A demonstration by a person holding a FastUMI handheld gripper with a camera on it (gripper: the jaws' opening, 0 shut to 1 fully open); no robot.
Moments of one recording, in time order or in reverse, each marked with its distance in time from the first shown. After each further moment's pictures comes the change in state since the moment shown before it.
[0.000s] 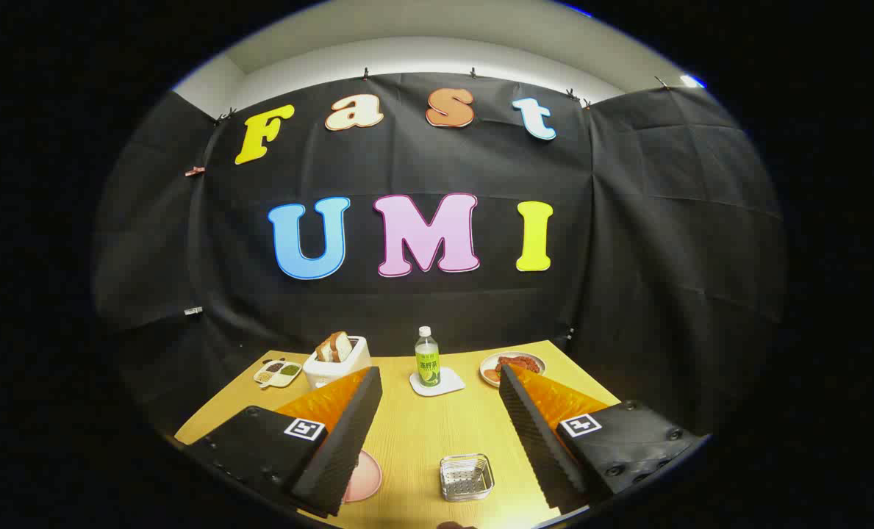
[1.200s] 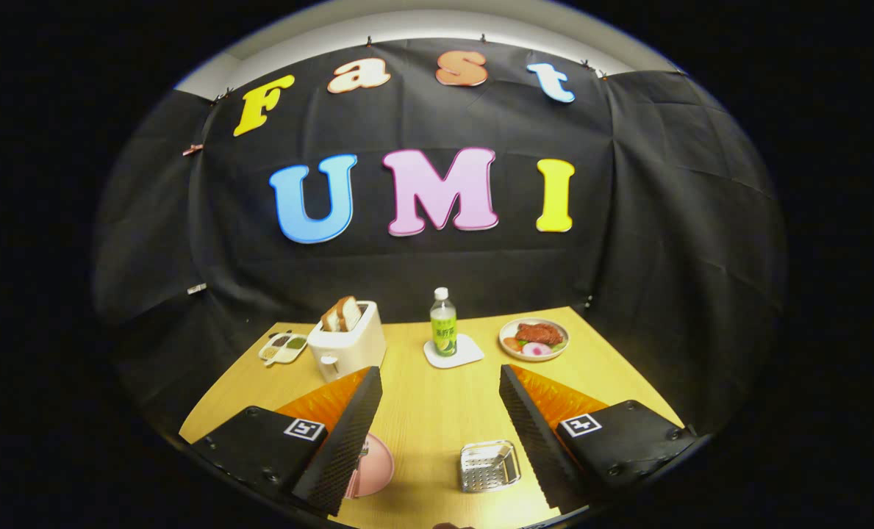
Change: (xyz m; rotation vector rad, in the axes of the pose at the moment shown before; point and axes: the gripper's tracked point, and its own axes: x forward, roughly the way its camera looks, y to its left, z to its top) arm 0.049 0.040 -0.074 -0.006 0.220 0.083
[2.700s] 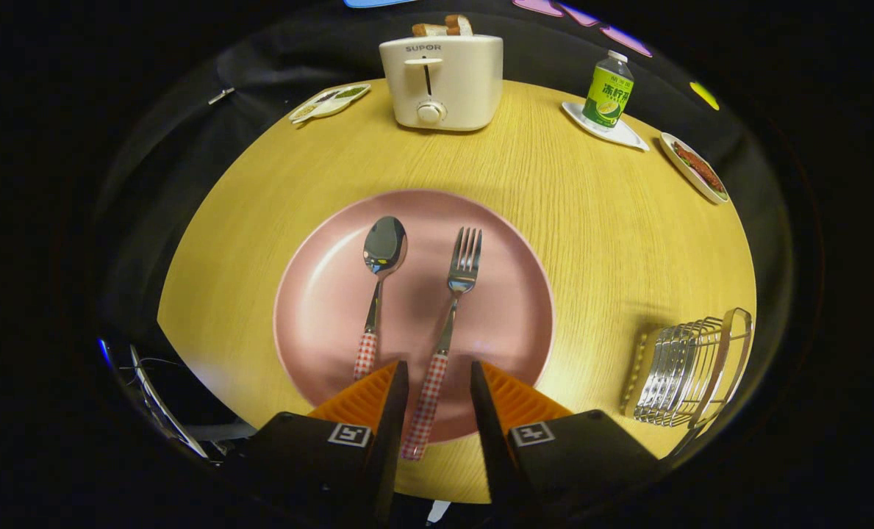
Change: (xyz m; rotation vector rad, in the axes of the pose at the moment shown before) arm 0.051 0.123 -0.298 -0.160 0.904 0.202
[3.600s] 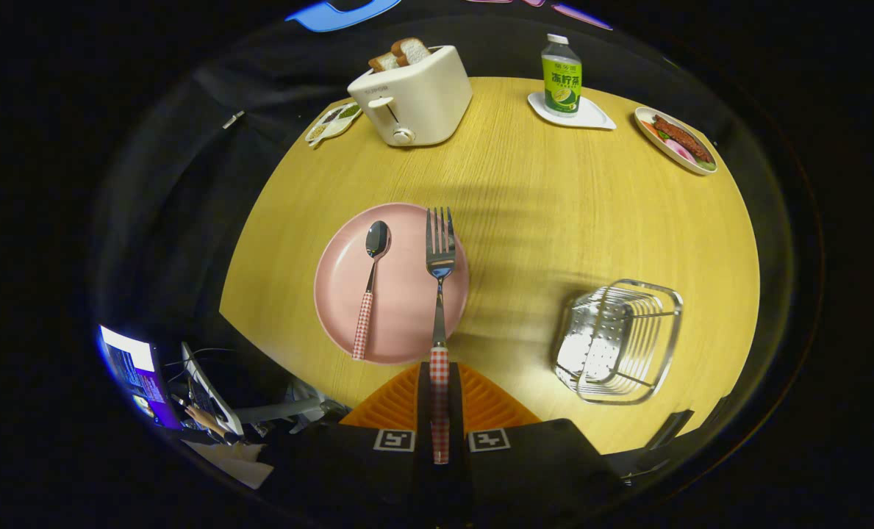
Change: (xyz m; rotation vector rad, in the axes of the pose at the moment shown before) arm -0.133 -0.081 -0.007 0.054 0.056 0.171
